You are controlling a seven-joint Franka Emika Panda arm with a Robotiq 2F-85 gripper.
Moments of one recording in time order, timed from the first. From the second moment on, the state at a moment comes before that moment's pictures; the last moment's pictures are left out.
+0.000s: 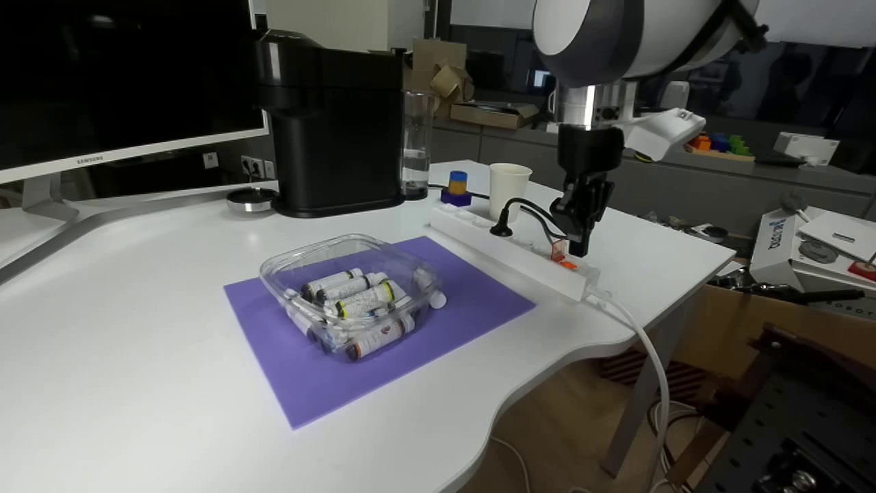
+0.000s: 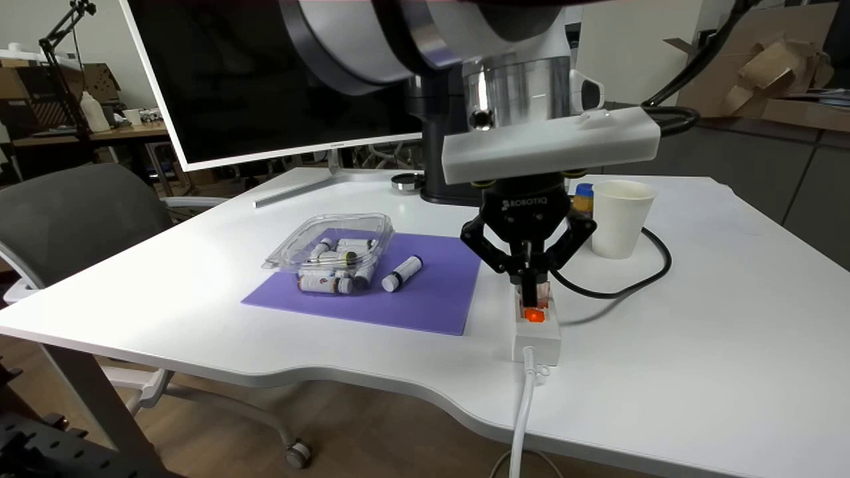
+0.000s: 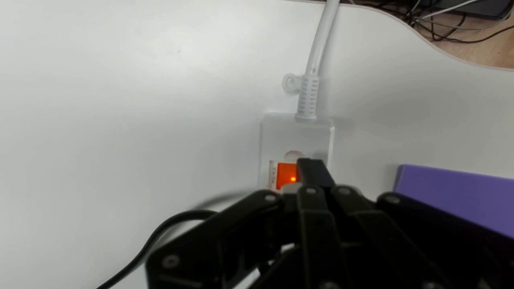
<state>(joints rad) -0.26 0.32 -0.24 -2.49 -0.22 2.81 -0.43</state>
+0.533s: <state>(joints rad) -0.27 0.37 -0.24 -2.44 -0.22 2.80 -0.45</state>
